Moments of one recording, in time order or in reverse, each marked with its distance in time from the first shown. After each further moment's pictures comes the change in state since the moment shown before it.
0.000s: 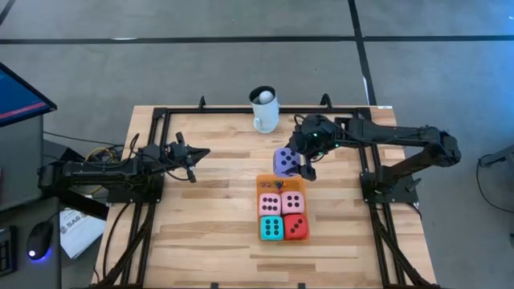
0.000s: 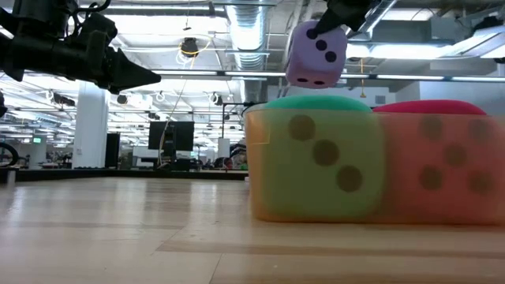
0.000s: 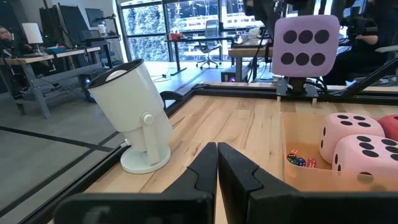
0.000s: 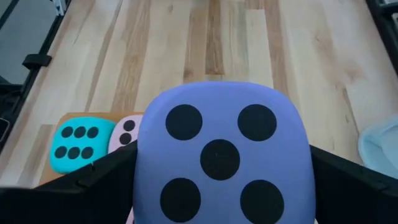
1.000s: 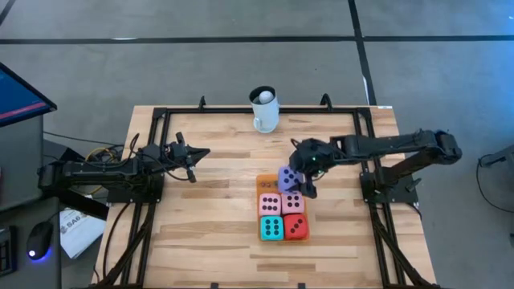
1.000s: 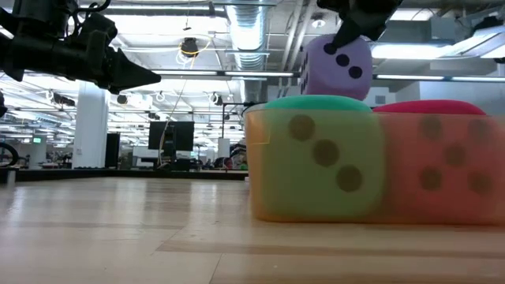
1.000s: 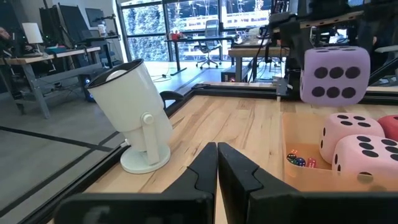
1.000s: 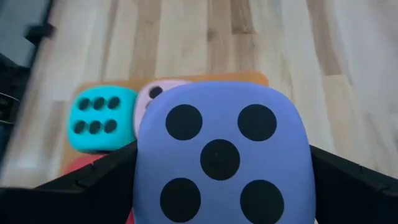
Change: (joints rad) left arm 0.000 0.000 0.000 0.000 0.000 0.000; right arm 0.155 -0.002 -0.131 0.049 0.079 0.178
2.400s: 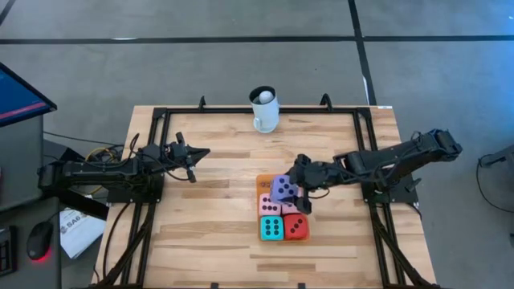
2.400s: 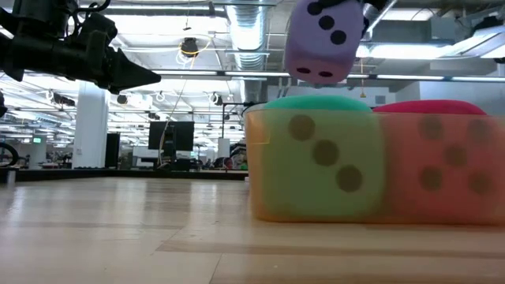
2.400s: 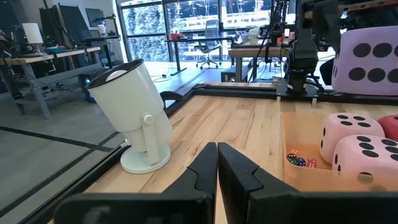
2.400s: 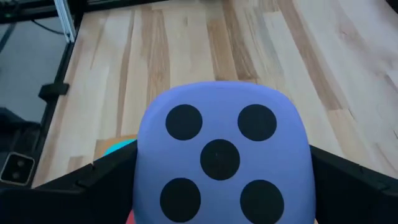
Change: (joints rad) left arm 0.000 0.000 0.000 0.000 0.000 0.000; right arm 0.233 0.001 0.000 0.154 0.287 0.205
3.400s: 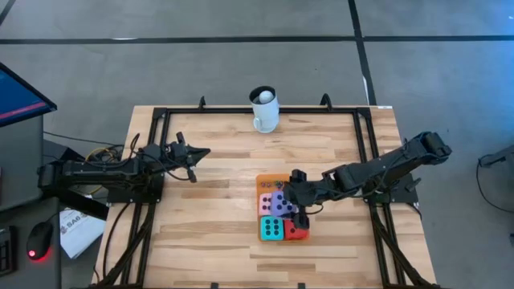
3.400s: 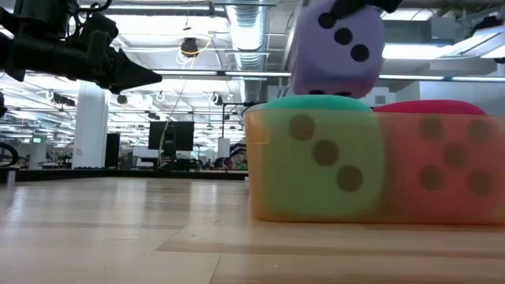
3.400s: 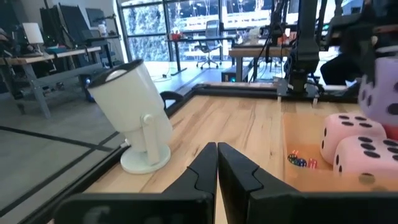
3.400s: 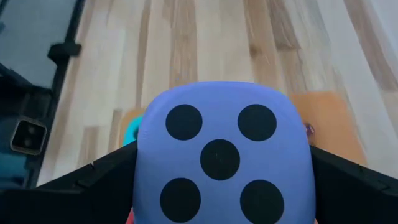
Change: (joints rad) left arm 0.000 0.026 0.000 0.024 0.000 0.000; right arm 0.098 0.139 0.050 -0.044 -0.003 0.050
